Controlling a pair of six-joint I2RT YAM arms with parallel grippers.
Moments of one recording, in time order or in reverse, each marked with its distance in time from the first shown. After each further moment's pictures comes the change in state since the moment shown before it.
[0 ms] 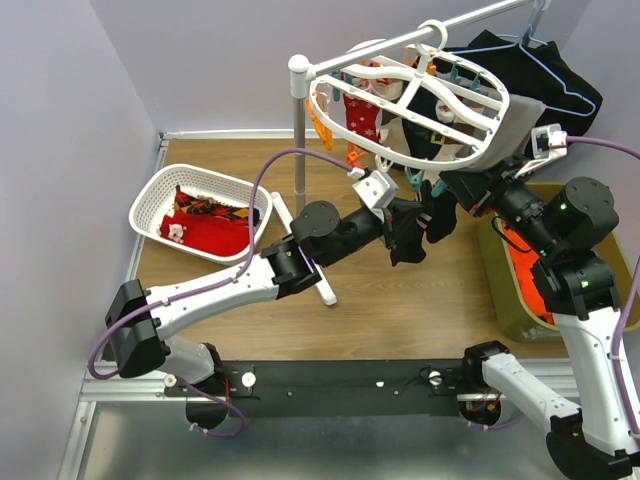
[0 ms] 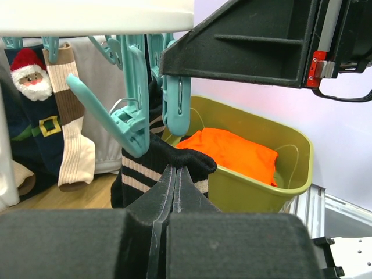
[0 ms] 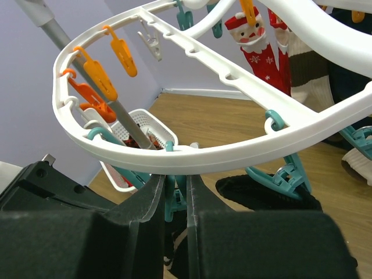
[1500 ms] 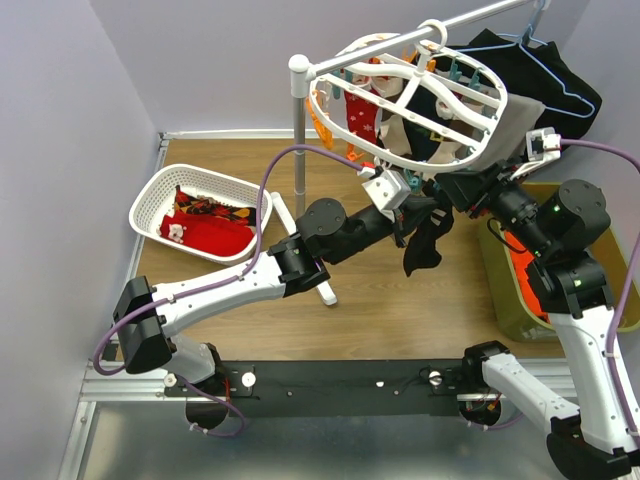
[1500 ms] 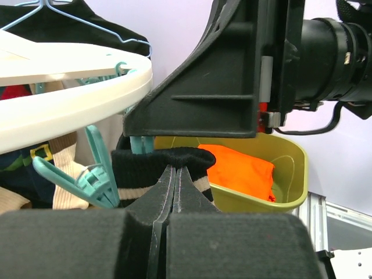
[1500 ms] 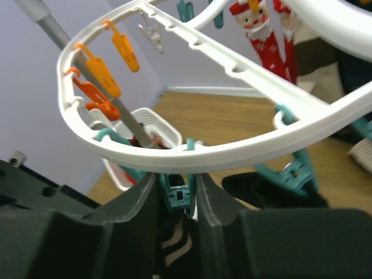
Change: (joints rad) left arm -0.028 0.045 0.079 0.022 0.019 0.059; right arm 0.000 -0.010 -0.055 0.044 0.000 0.037
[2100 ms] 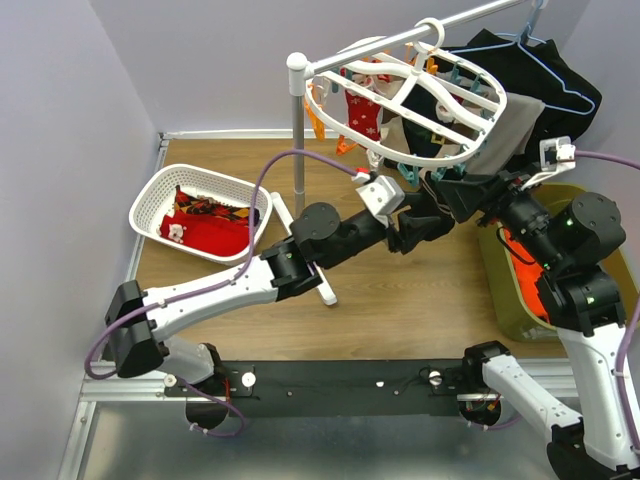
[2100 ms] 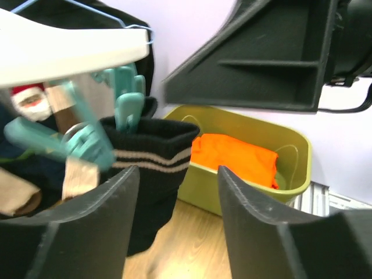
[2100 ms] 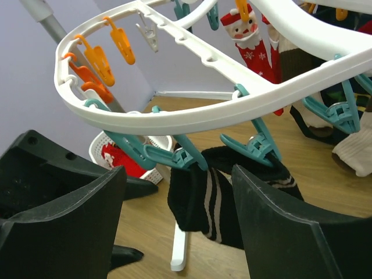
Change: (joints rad) left arm -0.004 -0.021 -0.028 -0.024 -0.009 0.012; right arm 0.000 -0.055 0.016 -0.060 0.045 -0.037
